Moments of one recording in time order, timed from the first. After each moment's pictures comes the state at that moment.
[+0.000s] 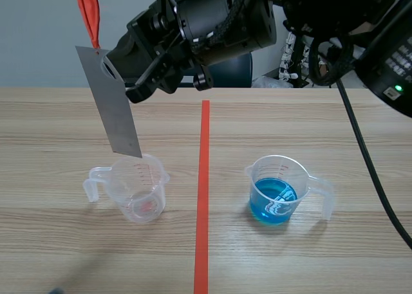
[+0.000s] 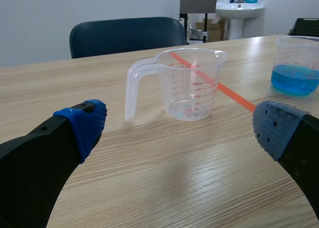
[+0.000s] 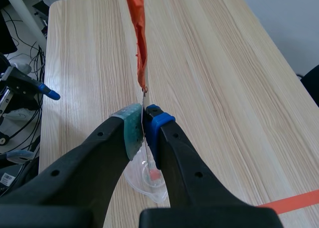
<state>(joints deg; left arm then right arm) 32.9 -14.2 -8.7 53.0 15.8 -20.8 -85.6 31.2 23.0 -42.5 103.9 47.8 28.3 -40.9</state>
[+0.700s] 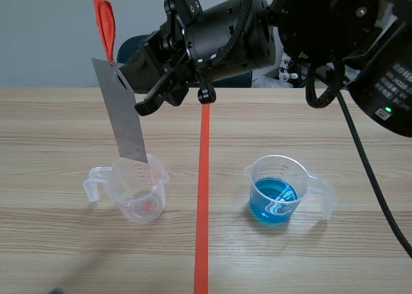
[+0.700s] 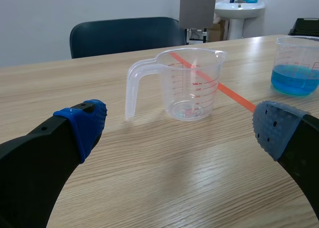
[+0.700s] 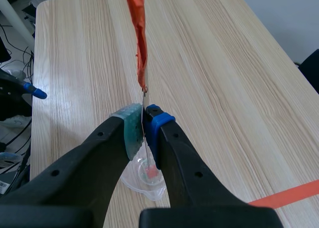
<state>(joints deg) 32.9 -14.2 -8.7 53.0 15.8 -20.8 -85.6 29.1 23.0 -42.5 100.2 44.6 28.3 -36.6</state>
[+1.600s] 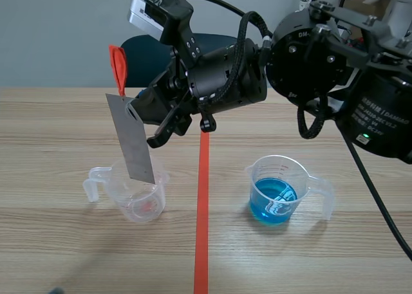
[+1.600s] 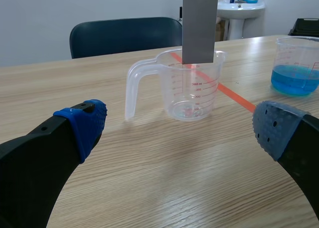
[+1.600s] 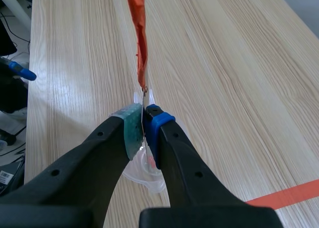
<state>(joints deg) 32.9 -14.2 -8.7 53.0 15.8 -20.8 -85.6 29.1 22.5 -47.0 90.7 41.7 31.4 -29.2</state>
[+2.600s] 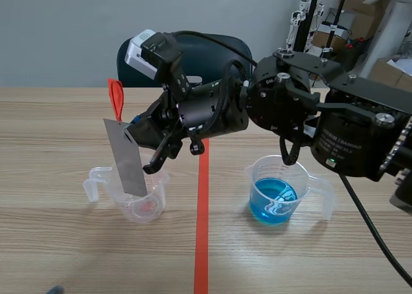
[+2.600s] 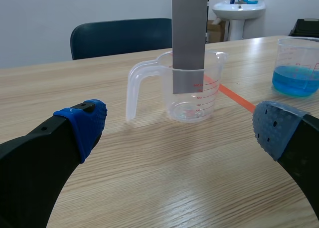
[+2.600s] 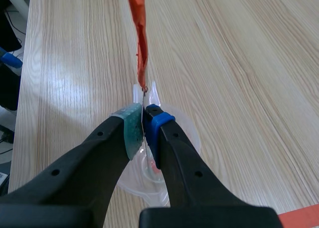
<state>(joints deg) 32.6 -14.2 -8.7 53.0 15.8 -20.8 -85.5 29.1 18.2 -51.0 79.0 34.7 35.5 -18.3</state>
